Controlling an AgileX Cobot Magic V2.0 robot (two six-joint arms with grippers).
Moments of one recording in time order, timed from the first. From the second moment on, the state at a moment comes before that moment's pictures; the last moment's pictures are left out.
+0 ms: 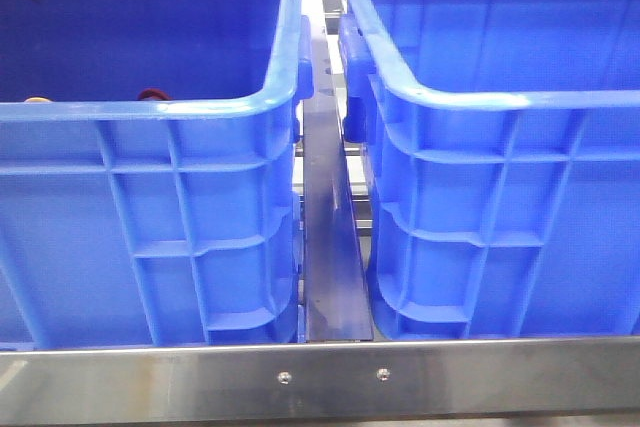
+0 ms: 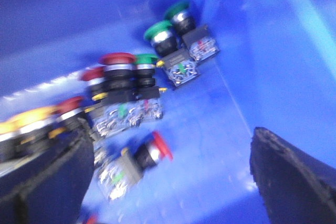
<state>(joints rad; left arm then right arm) -0.40 1.40 -1.23 0.00 0.73 -0.05 0.05 -0.01 0.03 -0.03 -0.10 0.15</state>
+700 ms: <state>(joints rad) -0.40 1.70 -1.35 0.15 0.76 -0.17 0.05 -0.01 0.03 -0.03 -0.10 0.15</state>
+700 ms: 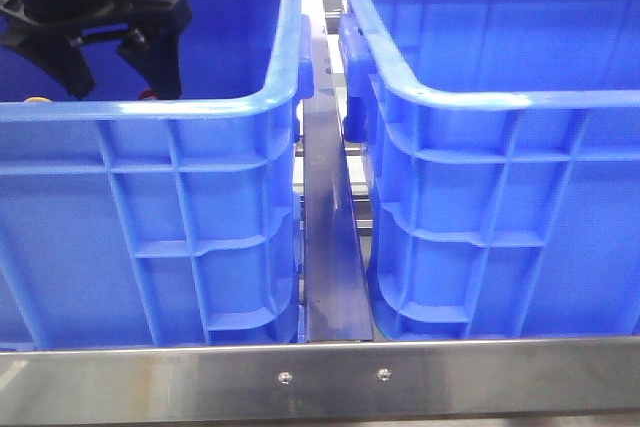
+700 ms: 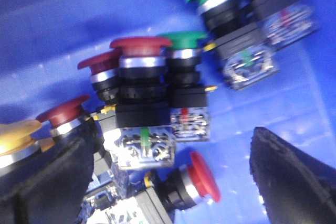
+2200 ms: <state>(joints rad) -0.37 1.78 -1.35 0.18 0.69 -0.20 0.05 -0.01 0.03 -0.03 -0.10 0.15</state>
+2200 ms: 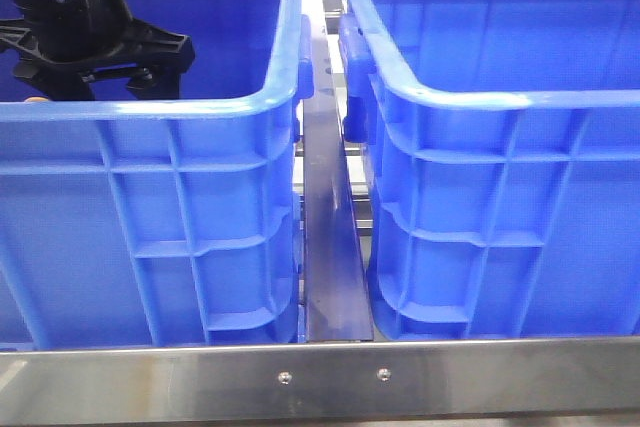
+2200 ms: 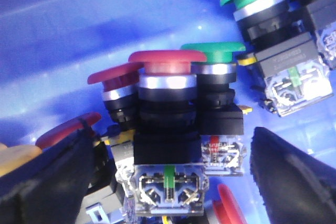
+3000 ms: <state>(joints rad) -0.37 1.82 -1.35 0.18 0.70 -0.21 0.05 -0.01 0.03 -0.03 -0.10 0.15</state>
